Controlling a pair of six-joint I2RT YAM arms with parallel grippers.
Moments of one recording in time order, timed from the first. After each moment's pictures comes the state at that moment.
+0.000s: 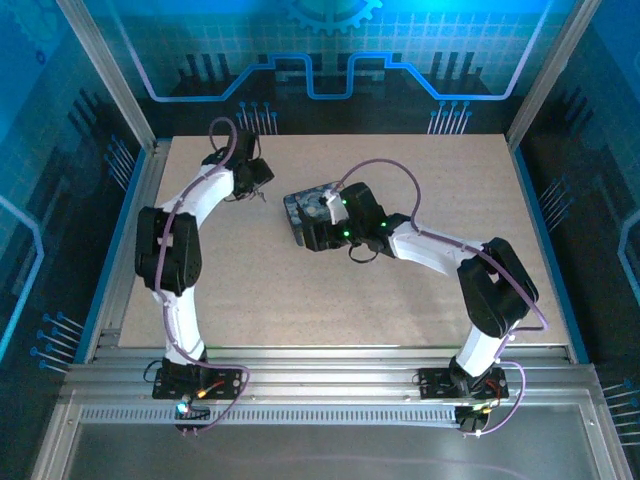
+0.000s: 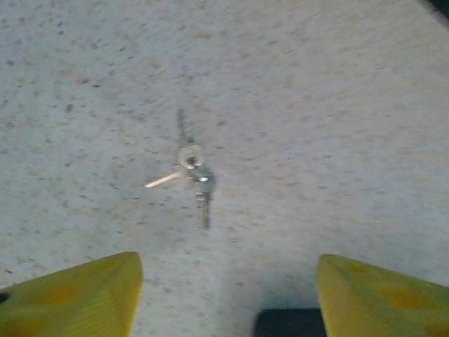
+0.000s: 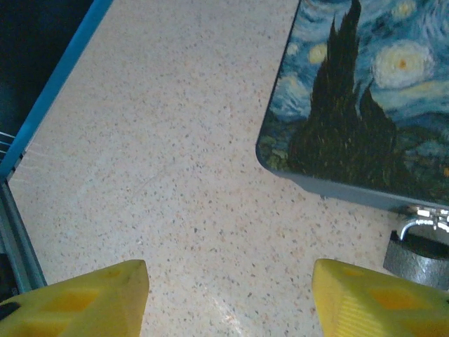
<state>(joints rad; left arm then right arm) -0.14 2.04 1.65 -0.60 -0.09 -0.77 0.64 1.72 1.13 -0.15 -0.38 0.35</state>
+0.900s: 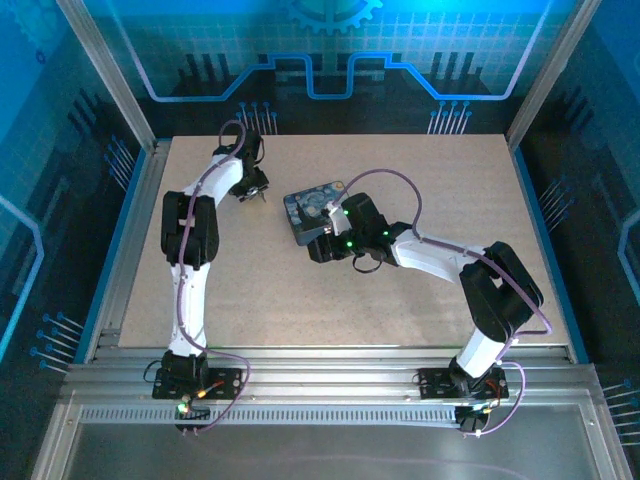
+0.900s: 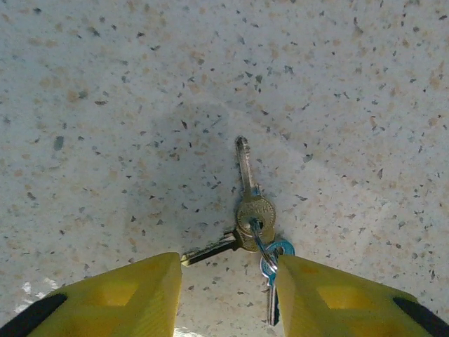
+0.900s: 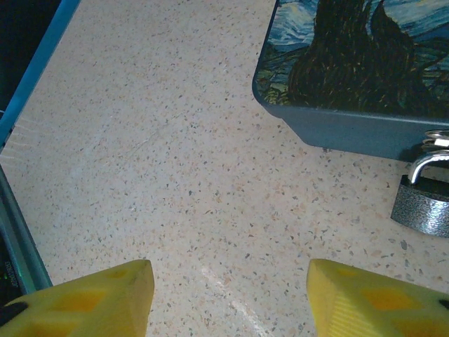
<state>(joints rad) -0.10 2.36 2.00 -0.84 -0.10 -0.70 0.66 1.69 1.05 -0.15 -0.38 0.35</state>
